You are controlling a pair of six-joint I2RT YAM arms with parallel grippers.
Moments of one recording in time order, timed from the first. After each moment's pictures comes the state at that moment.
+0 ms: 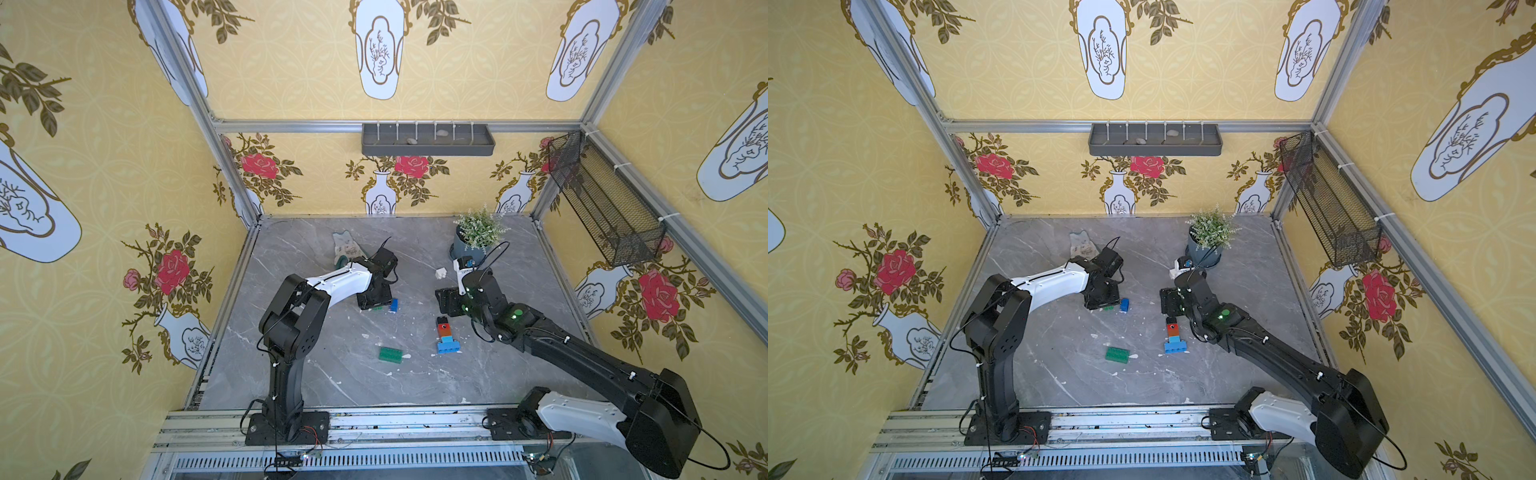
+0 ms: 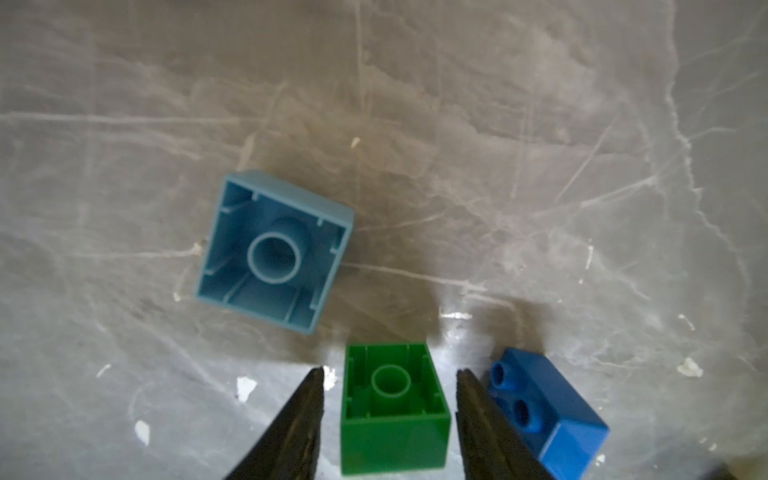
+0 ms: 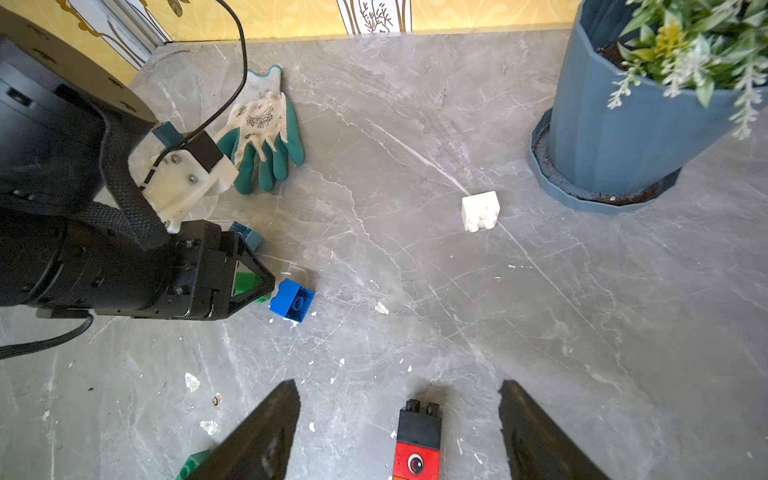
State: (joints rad) left arm -0.62 1.98 1.36 -0.74 -0.05 -0.78; right arm 0.76 1.14 0.77 -0.29 0.19 0.40
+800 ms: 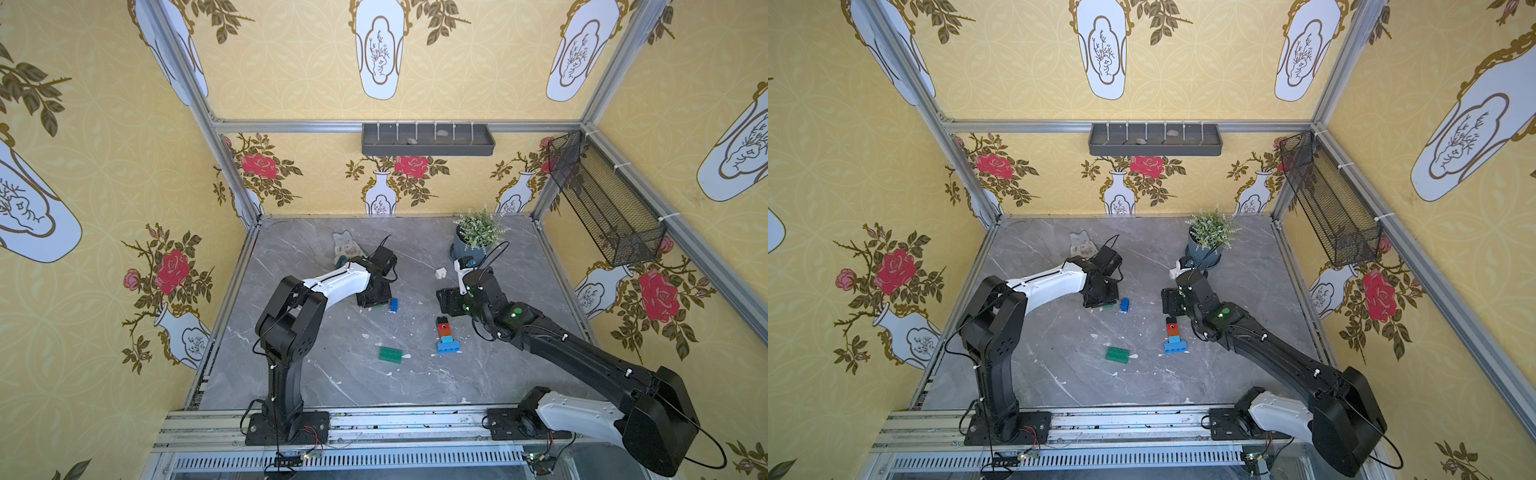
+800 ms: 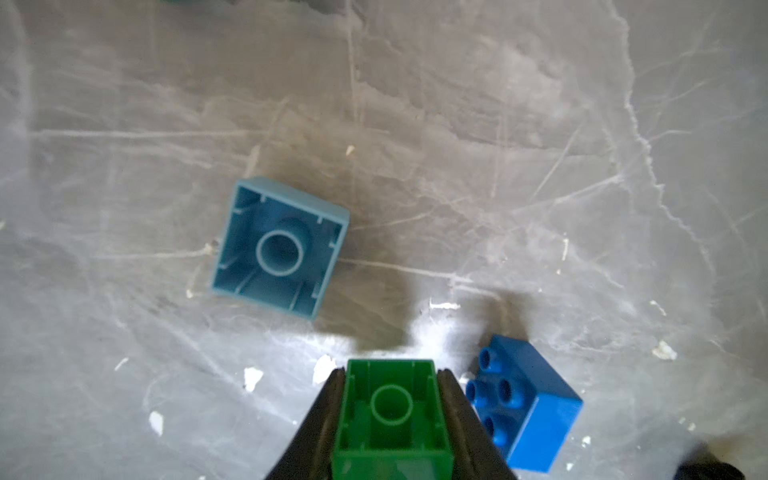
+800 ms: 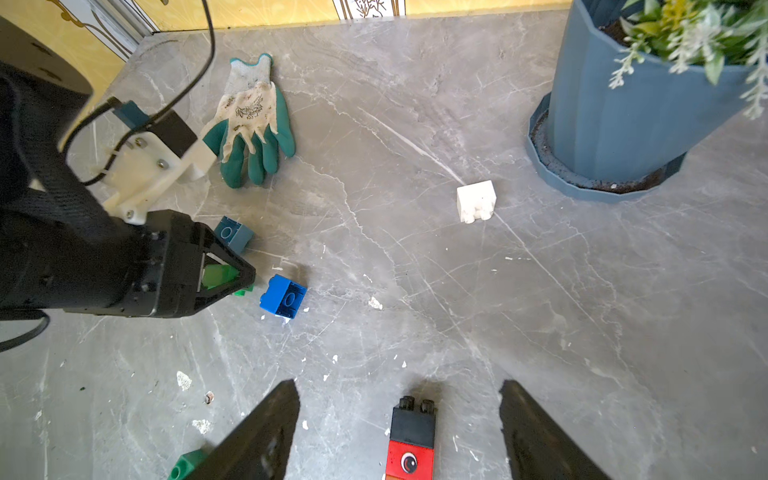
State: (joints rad) left arm -0.62 1.92 1.34 -0.73 -0.05 -0.76; right arm 0.73 1.16 0.77 -0.30 0.16 0.40
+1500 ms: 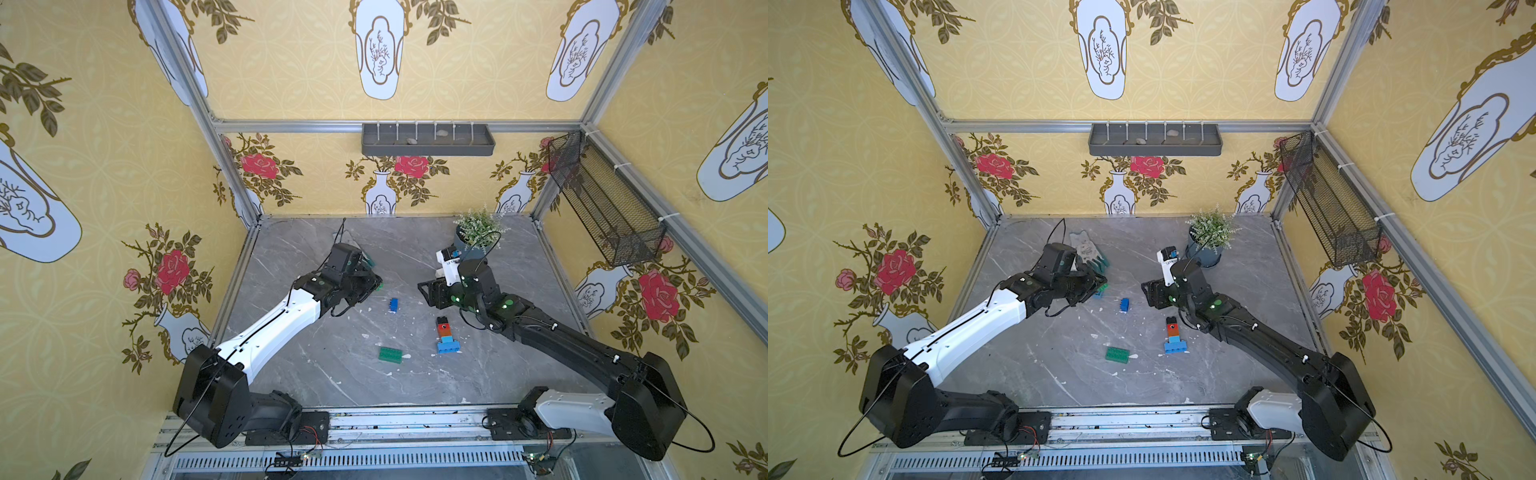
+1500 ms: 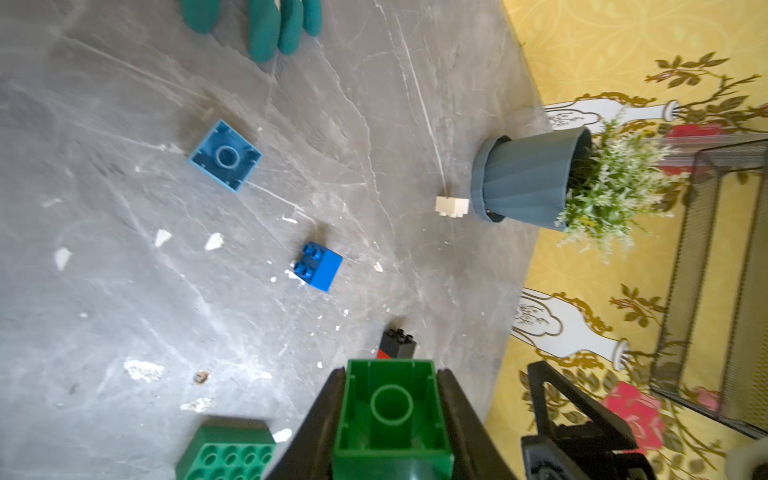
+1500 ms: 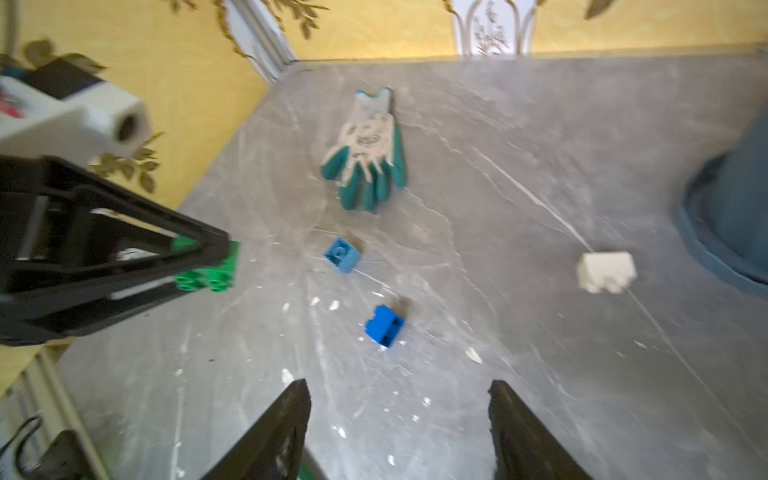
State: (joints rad) left arm -0.56 1.35 1.02 -0.42 0.20 -1.20; right arm 0.77 1.25 0.84 -0.10 -0.09 0.34
